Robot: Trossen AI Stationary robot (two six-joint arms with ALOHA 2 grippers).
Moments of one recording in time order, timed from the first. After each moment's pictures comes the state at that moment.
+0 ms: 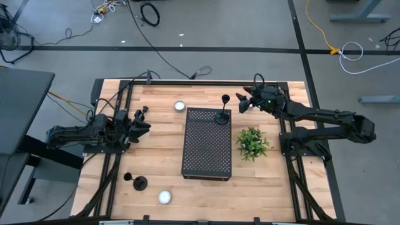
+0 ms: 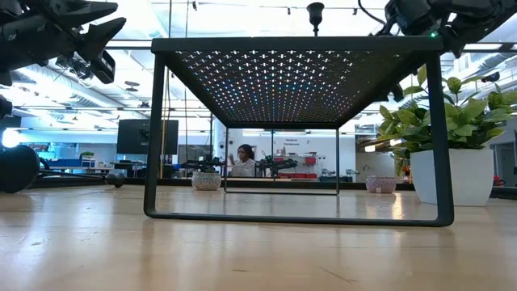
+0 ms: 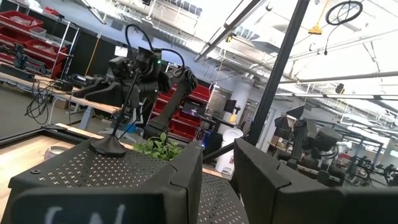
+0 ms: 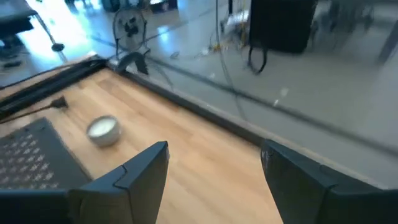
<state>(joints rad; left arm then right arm) 0.06 0.01 0.01 0.34 0.09 -0.43 -0.42 1.00 0.57 0.04 0.31 0.27</state>
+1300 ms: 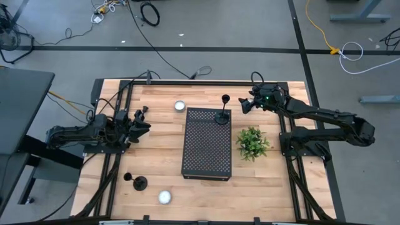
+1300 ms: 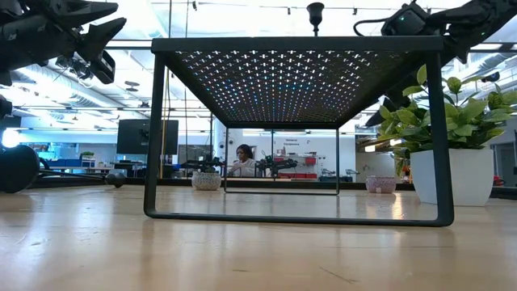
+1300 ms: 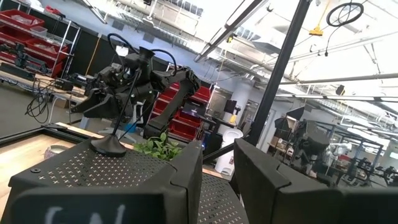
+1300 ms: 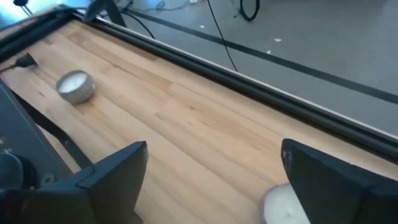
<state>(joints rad) 0.06 0.01 0.01 0.34 0.09 -0.43 -0.53 1.00 0.57 -0.16 0.20 0.32</state>
